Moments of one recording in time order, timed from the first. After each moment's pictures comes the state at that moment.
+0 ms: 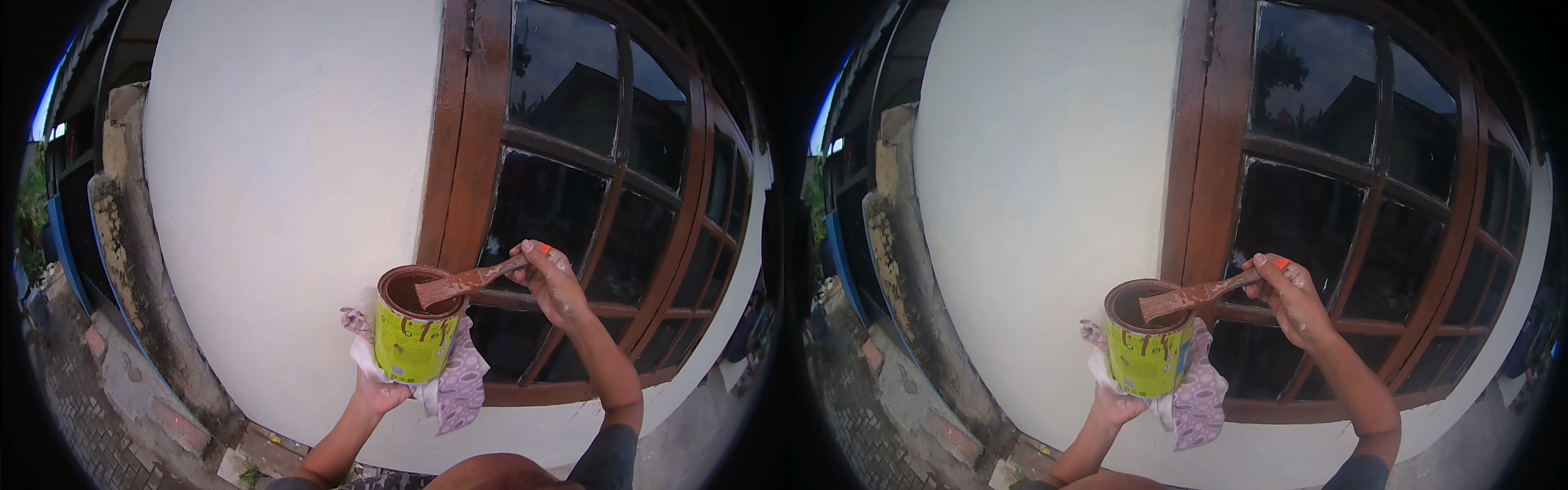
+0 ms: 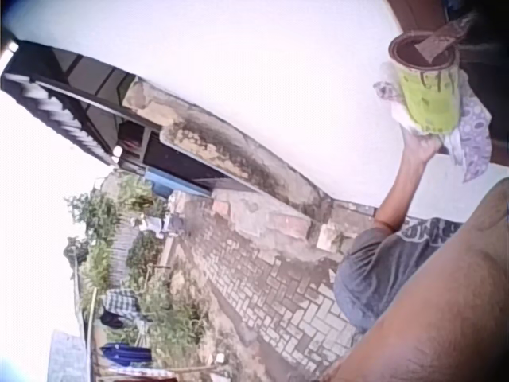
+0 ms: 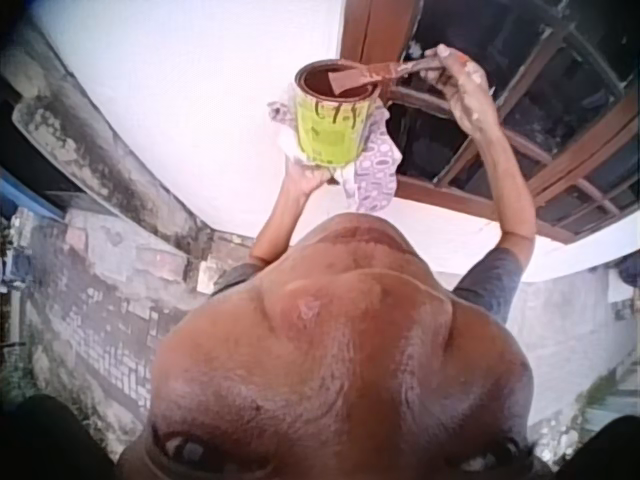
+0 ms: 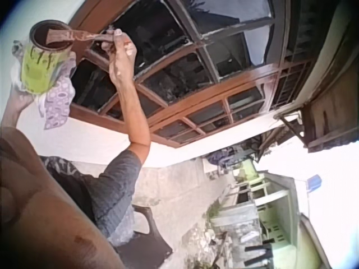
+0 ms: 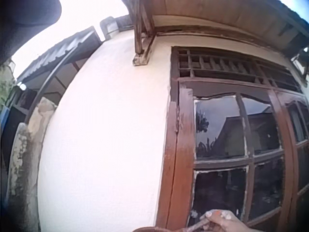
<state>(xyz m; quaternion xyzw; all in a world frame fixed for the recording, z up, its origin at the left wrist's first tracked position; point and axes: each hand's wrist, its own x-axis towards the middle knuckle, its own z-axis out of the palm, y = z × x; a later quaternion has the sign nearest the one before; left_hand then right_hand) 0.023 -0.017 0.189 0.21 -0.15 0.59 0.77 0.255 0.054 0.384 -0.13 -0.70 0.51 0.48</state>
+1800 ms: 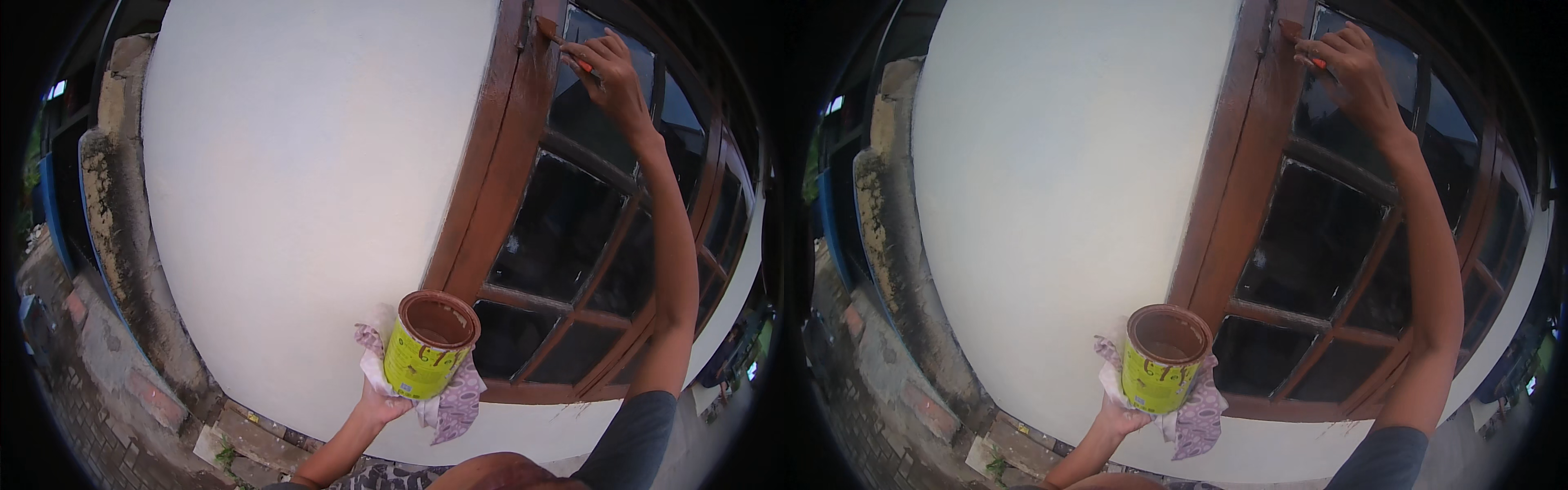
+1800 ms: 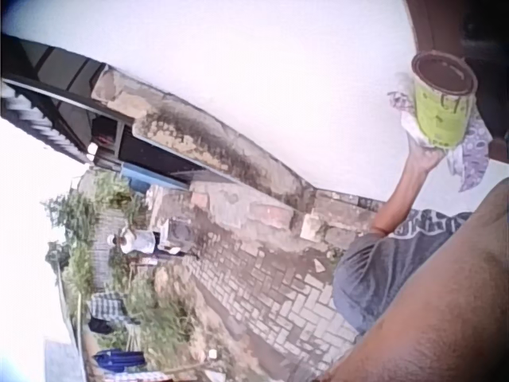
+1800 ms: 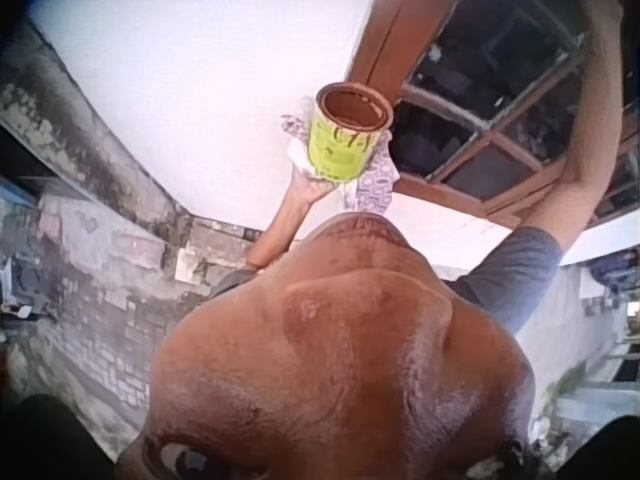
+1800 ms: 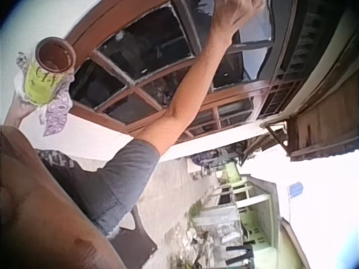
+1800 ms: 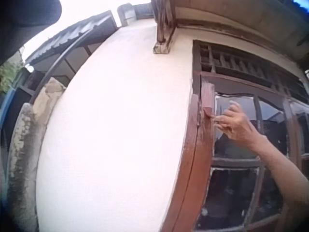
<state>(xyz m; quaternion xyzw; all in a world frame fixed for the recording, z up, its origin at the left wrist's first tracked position) 0.052 0.024 0.107 0.15 -0.07 0.62 0.76 0.239 0.129 0.586 0.04 -0.66 -0.64 0.40</state>
